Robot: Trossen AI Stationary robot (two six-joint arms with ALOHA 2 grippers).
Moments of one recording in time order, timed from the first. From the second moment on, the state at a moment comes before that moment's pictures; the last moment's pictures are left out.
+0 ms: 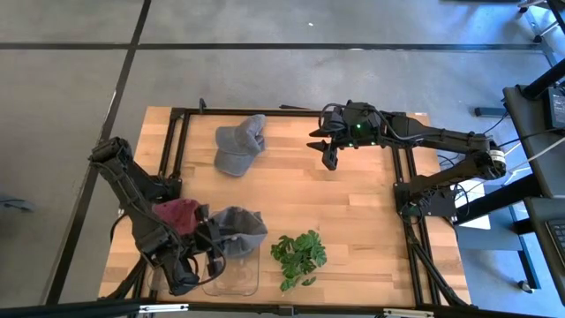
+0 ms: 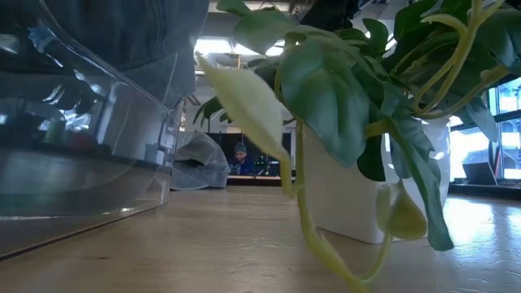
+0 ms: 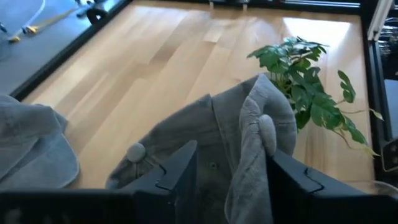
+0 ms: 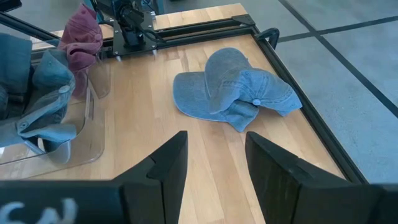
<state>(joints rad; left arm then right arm) -0.91 1.50 1.26 -0.95 -0.96 -1.07 -0.21 1.31 1.28 -0.51 0.01 0.04</state>
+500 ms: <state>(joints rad) -0.91 1.48 1.26 -1.02 -0.81 -1.09 -0.21 1.31 1.28 -0.51 0.01 0.05</state>
